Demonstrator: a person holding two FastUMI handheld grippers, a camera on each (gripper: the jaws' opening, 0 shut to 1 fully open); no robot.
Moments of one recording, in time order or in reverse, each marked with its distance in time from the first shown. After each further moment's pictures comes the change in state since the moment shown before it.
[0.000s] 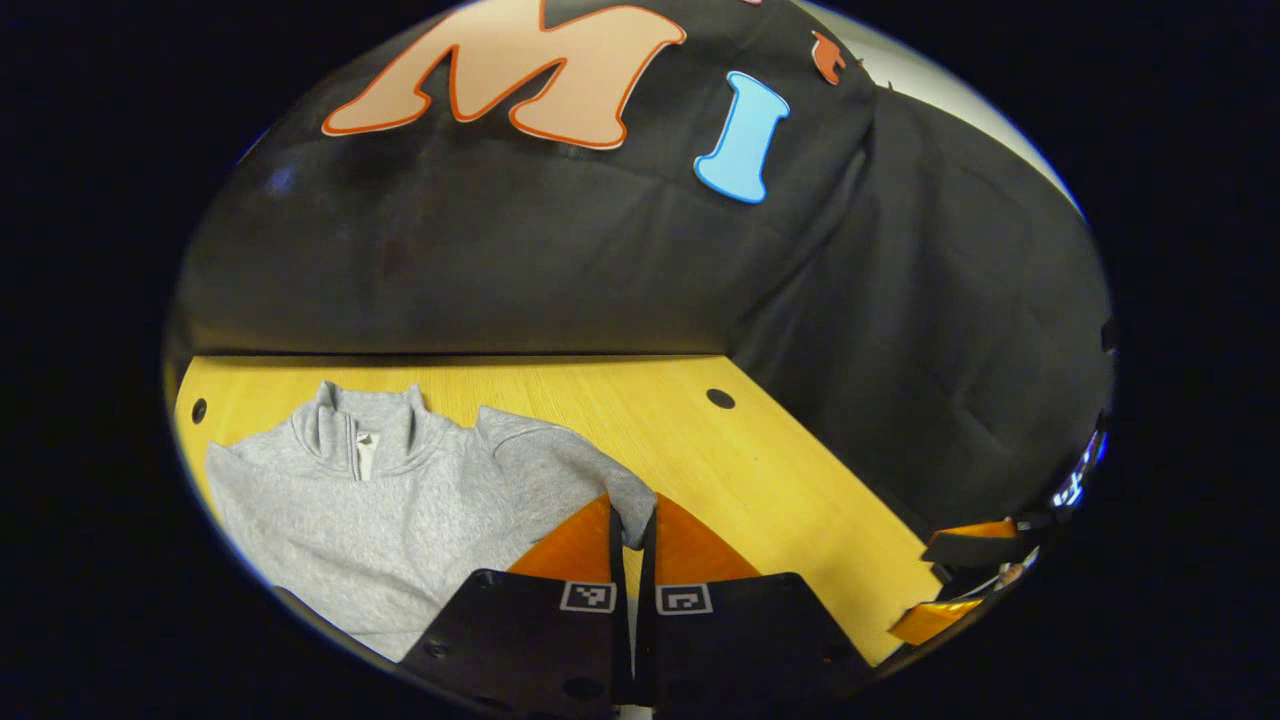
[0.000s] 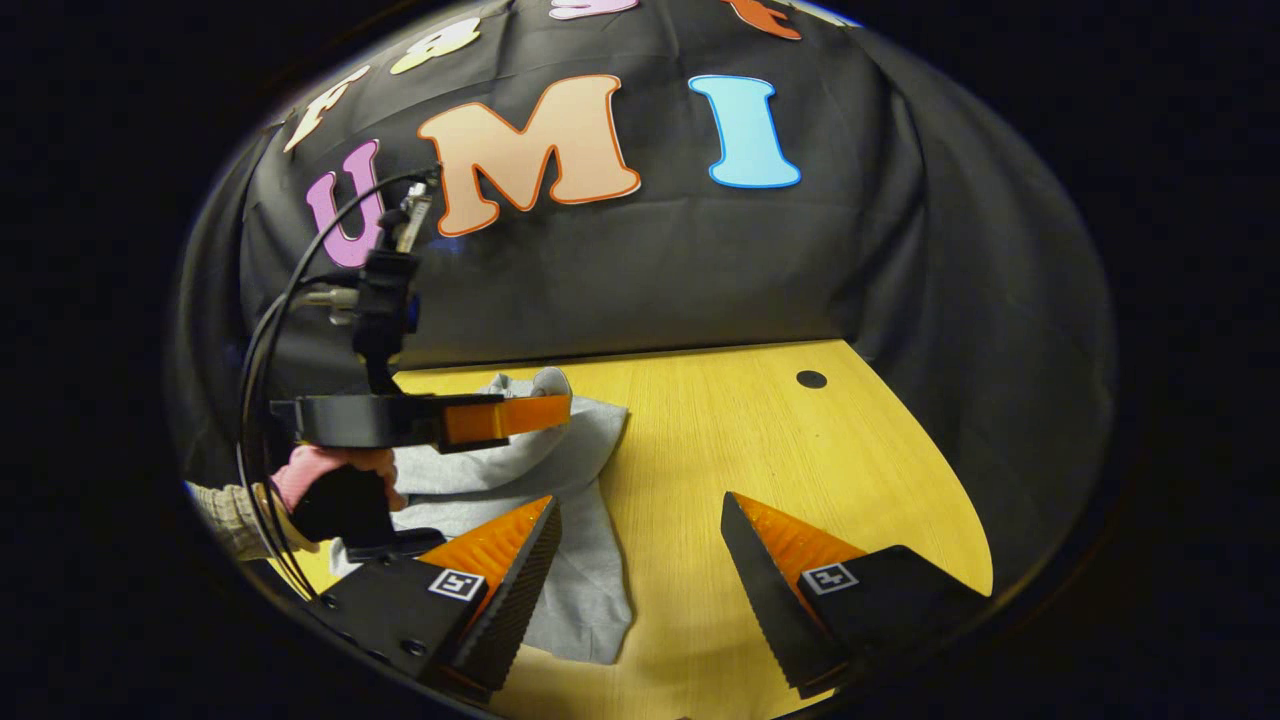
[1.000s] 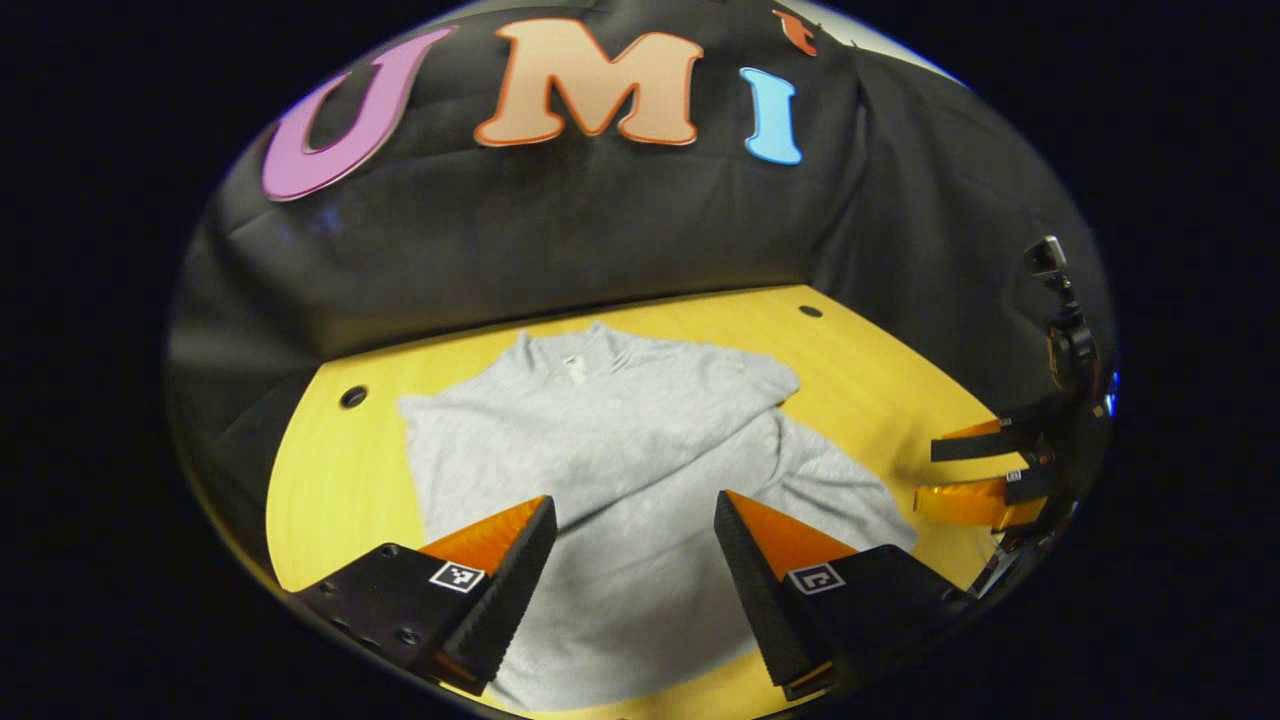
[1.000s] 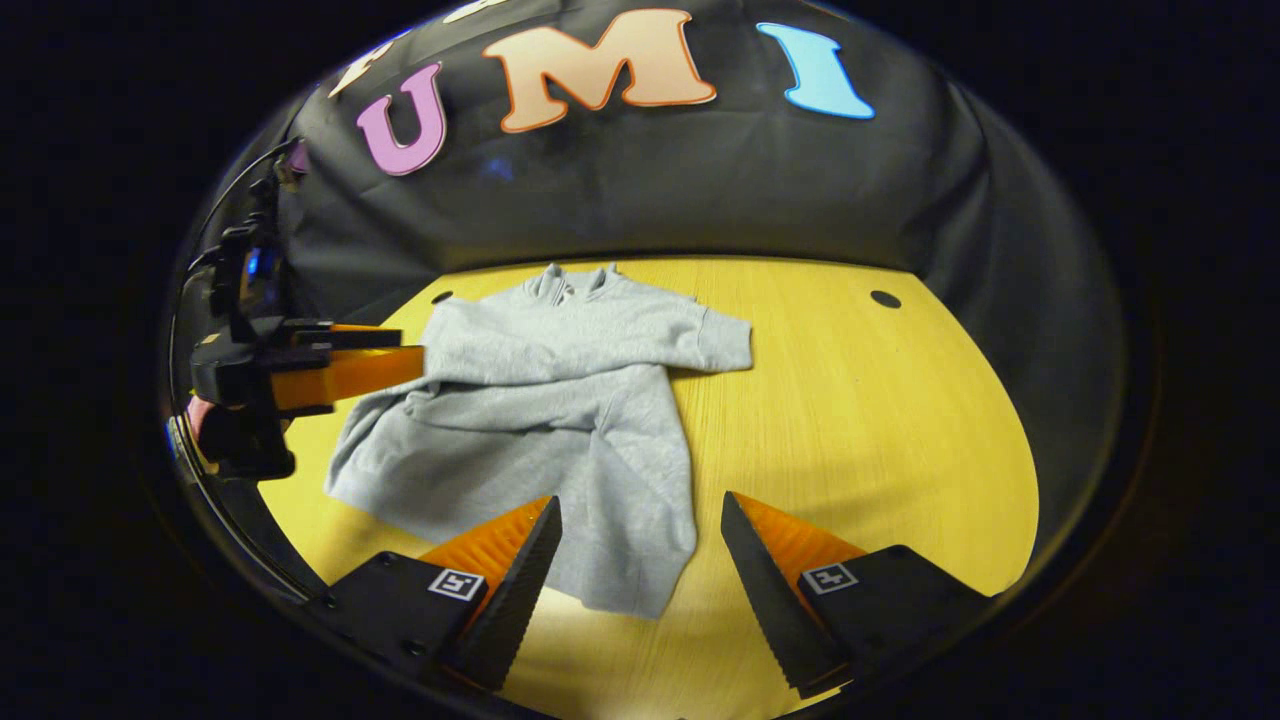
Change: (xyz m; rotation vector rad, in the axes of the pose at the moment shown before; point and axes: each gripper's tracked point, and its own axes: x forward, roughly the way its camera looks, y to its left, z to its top) left arm -0.208 0.136 -0.104 0.128 0.097 0.263; right arm 0.012 0.052 -0.130 -0.124 0.232 0.129
